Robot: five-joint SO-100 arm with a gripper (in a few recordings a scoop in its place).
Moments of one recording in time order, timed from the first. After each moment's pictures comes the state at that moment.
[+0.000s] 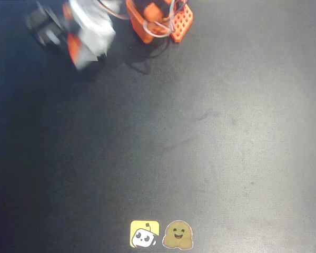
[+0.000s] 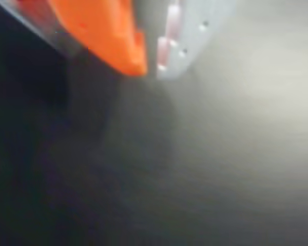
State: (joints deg) arm 43.2 153.9 149.0 57.5 88.7
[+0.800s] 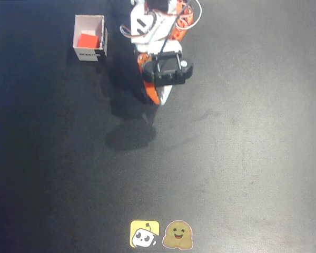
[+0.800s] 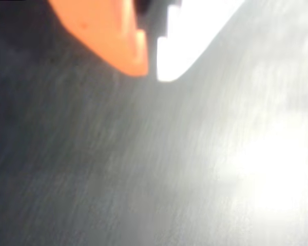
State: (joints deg) arm 2.5 182.7 169.5 63.4 78.6
